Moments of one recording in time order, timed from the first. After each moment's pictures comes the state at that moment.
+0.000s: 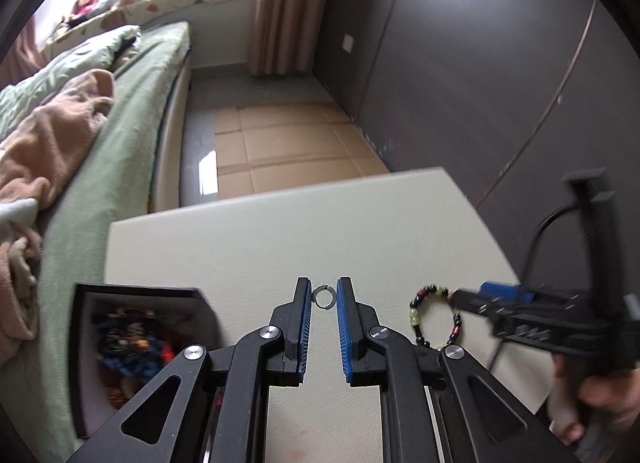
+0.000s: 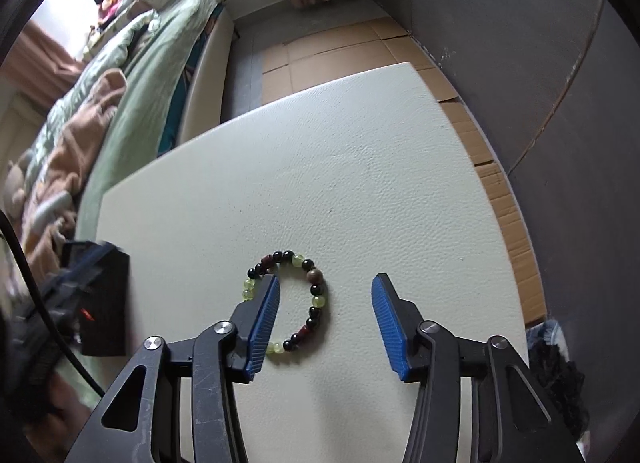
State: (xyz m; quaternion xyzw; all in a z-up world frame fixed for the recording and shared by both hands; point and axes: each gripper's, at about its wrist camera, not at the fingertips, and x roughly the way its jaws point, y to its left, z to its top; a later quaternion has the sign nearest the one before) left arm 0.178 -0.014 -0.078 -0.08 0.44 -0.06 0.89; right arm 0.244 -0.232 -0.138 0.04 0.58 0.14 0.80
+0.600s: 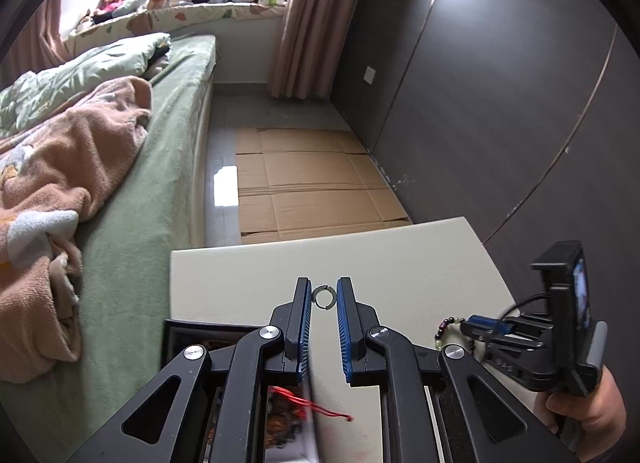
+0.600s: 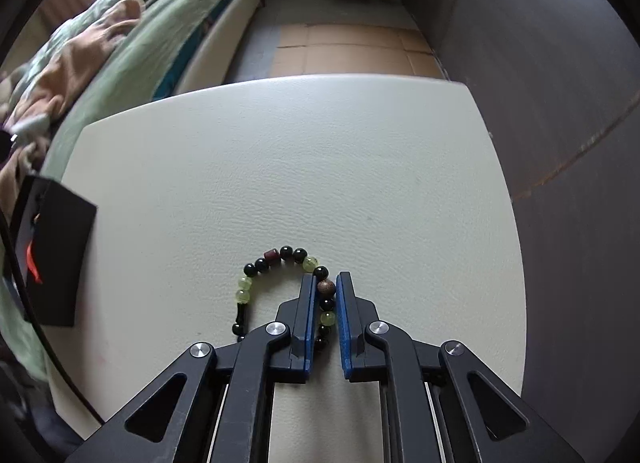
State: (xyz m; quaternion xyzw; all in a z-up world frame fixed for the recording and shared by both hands) left arm 0.176 0.057 -0.052 -0.11 0.41 -0.04 0.90; right arm 0.239 -0.190 -0.139 -0.09 0.56 0.16 0.81
